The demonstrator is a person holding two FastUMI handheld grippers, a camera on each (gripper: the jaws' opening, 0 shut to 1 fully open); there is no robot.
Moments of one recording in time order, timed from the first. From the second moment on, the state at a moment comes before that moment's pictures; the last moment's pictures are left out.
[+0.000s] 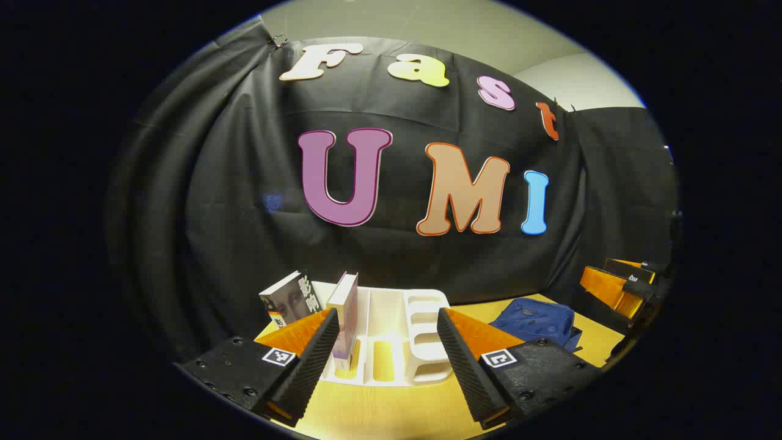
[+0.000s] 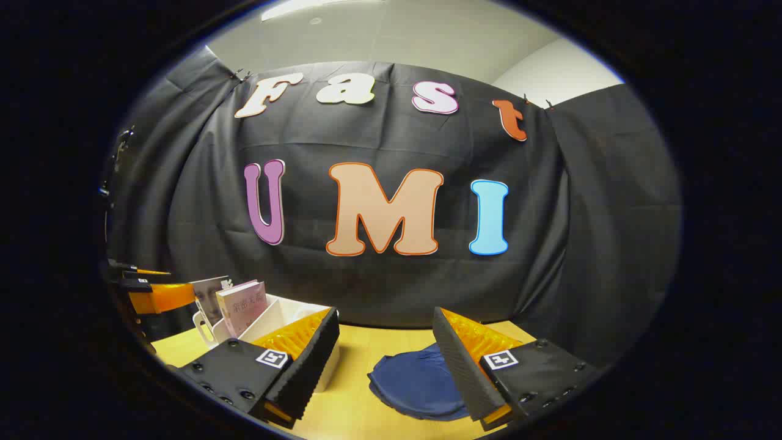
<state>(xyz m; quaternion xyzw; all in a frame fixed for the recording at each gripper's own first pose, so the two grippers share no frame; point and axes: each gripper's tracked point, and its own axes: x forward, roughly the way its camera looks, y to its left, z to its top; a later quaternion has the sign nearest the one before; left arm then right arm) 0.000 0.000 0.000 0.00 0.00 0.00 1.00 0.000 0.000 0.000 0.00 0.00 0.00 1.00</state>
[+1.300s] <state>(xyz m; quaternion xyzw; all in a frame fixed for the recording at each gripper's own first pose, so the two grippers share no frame) -0.017 -0.022 -0.013 0.00 0.02 0.02 1.00 -0.016 -0.067 -0.112 -0.14 0.09 -0.02 0.99</state>
